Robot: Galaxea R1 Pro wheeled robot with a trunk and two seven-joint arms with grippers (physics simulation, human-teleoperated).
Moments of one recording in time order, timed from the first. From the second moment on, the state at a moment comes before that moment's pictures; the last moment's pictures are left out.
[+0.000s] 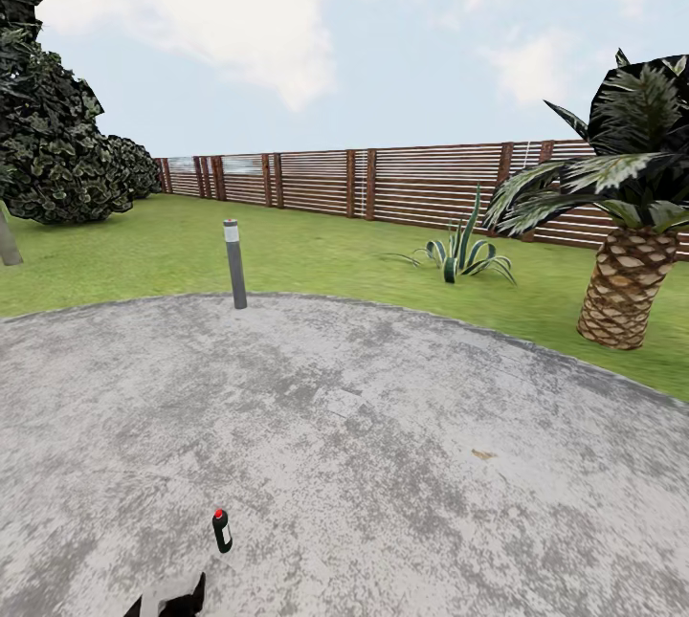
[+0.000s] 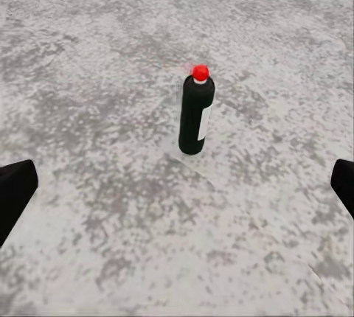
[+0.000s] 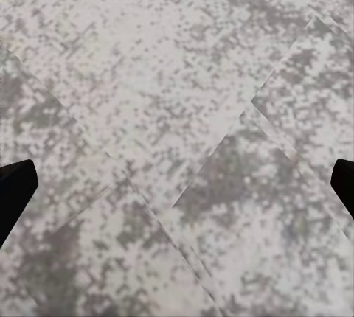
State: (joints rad) left arm -0.24 0.06 0.17 -0.36 0.08 -0.44 0.00; right arm 0.00 -0.01 -0.03 -0.64 -0.01 -0.03 0.00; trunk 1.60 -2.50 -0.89
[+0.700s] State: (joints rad) left arm -0.30 0.07 0.25 -0.52 -0.06 -0.44 0.00; right arm 0.00 -0.01 -0.03 -1.06 -0.01 0.39 0.00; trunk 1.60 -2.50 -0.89
